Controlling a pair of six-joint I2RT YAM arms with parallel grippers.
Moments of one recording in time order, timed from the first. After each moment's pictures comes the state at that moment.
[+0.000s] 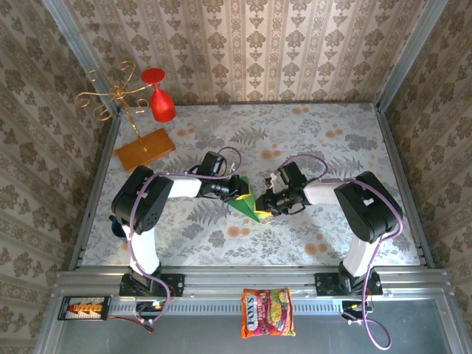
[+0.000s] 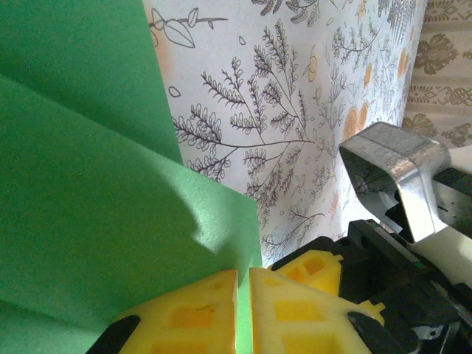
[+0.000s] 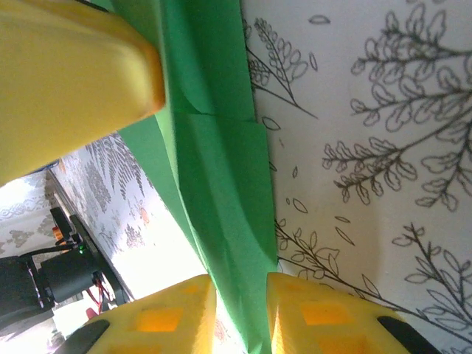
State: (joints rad) left arm -0.59 1.90 0.94 0.10 0.76 -0.82; right arm 0.45 1.77 0.79 -0.09 -0.73 0.64
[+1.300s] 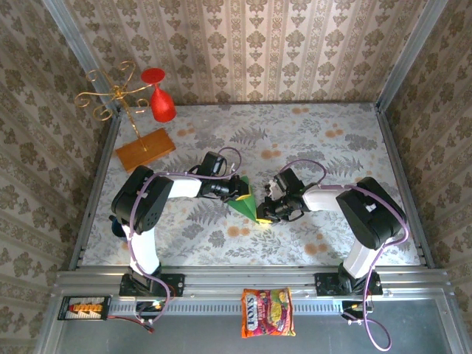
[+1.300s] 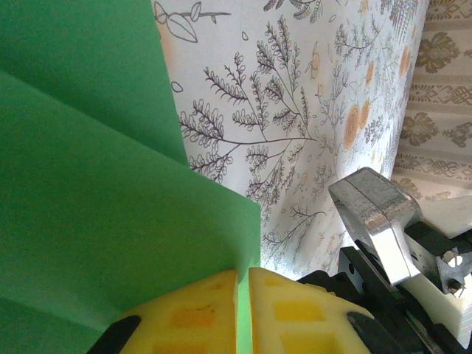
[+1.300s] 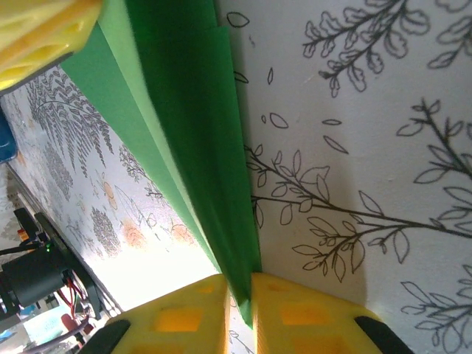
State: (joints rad) left arm -0.59 1.90 0.94 0.09 0.76 -0.82; right arm 0.52 1.72 0.74 -0.13 -0.63 0.68
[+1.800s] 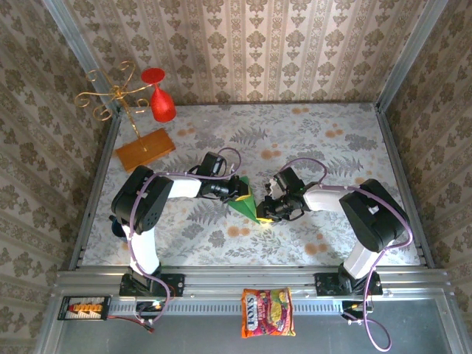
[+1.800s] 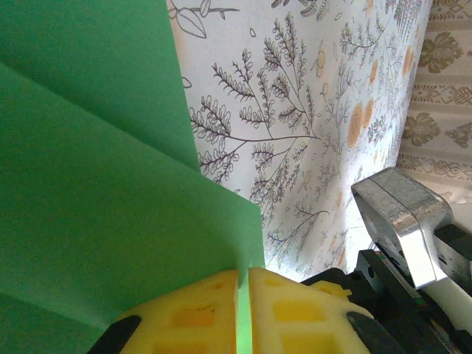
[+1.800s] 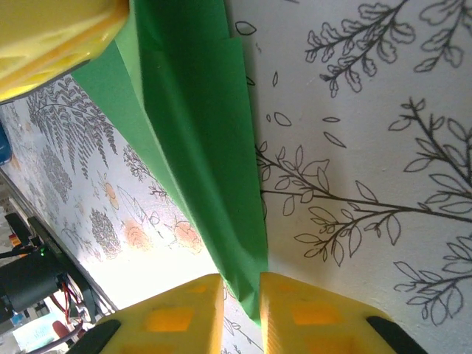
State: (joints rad) left arm -0.59 1.90 0.94 0.09 0.76 -0.82; right arm 0.53 1.69 0.75 -0.17 -0.60 0.68
